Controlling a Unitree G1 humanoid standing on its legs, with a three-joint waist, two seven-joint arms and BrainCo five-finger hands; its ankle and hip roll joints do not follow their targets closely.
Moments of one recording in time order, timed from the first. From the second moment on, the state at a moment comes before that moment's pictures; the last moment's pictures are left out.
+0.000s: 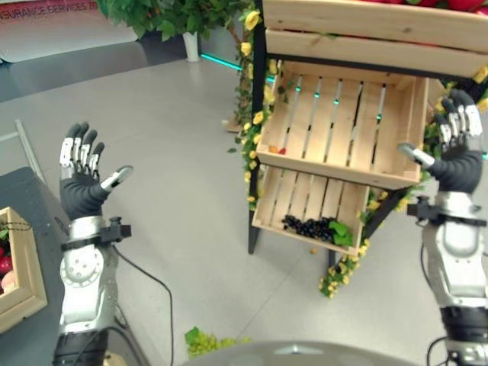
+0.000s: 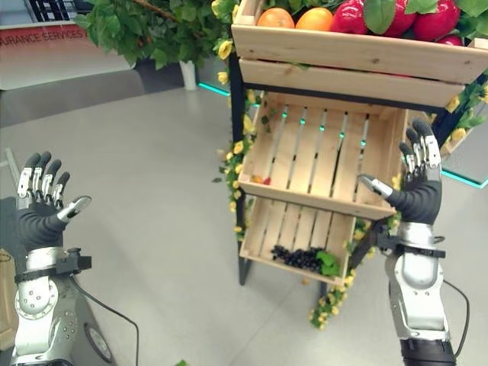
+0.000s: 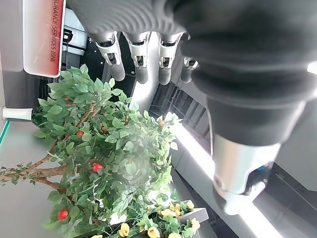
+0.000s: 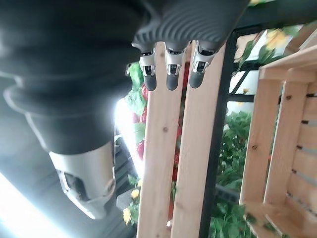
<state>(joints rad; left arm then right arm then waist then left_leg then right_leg) 0.09 0.43 0.22 -0.14 -0.44 -0.43 0.12 -0.02 -0.47 -0.22 -0.15 0.25 -0.40 -0.22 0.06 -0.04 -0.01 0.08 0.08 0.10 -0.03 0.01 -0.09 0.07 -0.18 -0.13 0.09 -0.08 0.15</state>
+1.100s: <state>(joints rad) 0.10 0.39 0.17 0.44 -0.34 -0.47 0.17 0.08 -0.44 -0.20 0.28 0.09 -0.41 -0.31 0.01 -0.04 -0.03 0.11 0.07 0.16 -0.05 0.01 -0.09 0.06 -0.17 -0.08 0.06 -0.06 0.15</state>
